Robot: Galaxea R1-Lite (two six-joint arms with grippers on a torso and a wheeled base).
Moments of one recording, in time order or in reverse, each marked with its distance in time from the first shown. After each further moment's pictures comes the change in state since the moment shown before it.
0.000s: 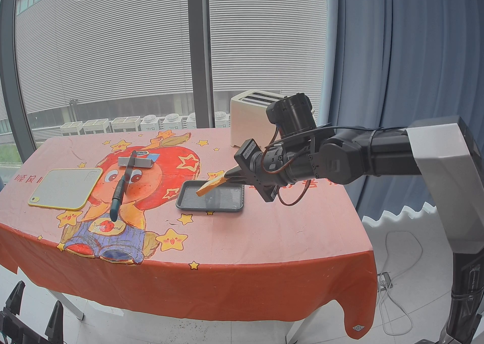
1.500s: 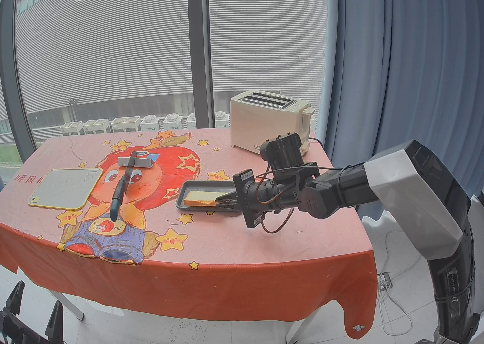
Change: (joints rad) left arm 0.000 0.000 0.000 0.000 0.000 0.000; right arm -0.014 0.154 0.105 -0.289 0.158 0.464
